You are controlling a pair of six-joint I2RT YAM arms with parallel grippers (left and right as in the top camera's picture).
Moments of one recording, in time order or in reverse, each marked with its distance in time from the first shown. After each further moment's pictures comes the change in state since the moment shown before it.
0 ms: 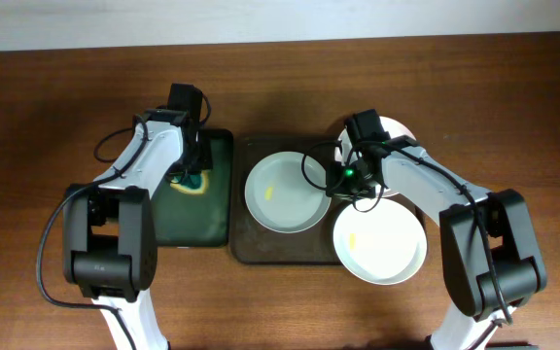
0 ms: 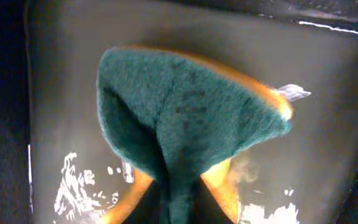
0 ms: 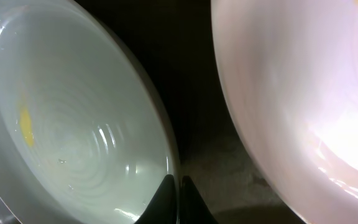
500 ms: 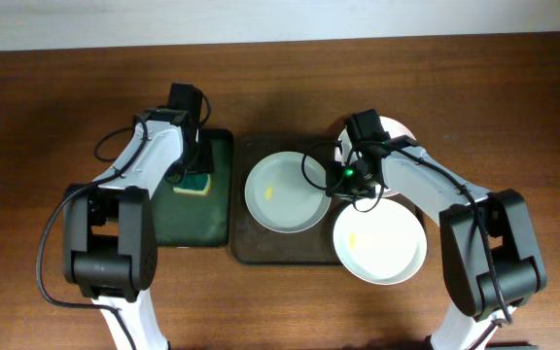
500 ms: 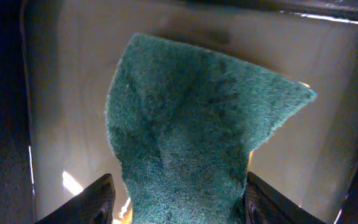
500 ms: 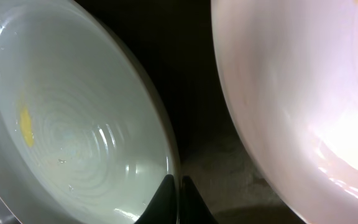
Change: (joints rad) left arm 0.000 0.000 0.001 -0.011 0.000 0.021; right arm 0.000 0.000 0.000 0.000 0.000 0.000
